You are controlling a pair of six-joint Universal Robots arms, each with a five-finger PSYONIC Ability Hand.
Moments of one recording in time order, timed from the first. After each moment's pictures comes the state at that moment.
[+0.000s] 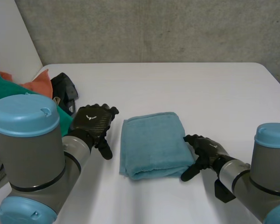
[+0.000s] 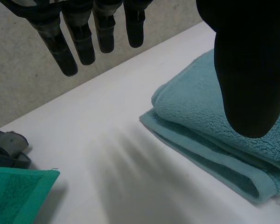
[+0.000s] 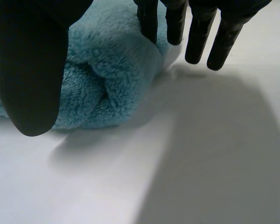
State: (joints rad) left arm 4.08 -1.87 -1.61 3.15 -1.75 3.27; right arm 1.94 -1.14 1.85 -0.18 1.36 3.36; left_hand 0.23 0.24 0.25 0.24 0.06; right_hand 0.23 0.23 0.26 0.25 0.08
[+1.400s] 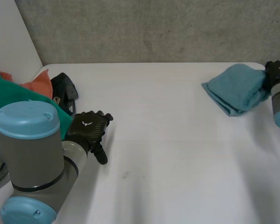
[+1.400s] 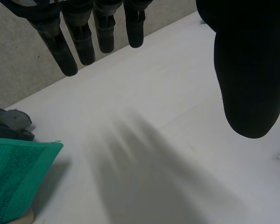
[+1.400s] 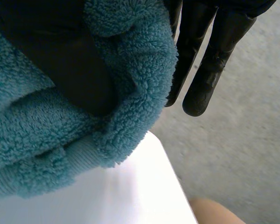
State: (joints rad) left arm 4.11 -1.89 -1.65 3.17 -1.75 3.27; right arm 1.57 -0.35 0.39 -0.05 1.57 2.93; left_hand 0.23 0.24 0.25 0.24 0.06; right_hand 0.80 1.17 1.18 1.19 0.94
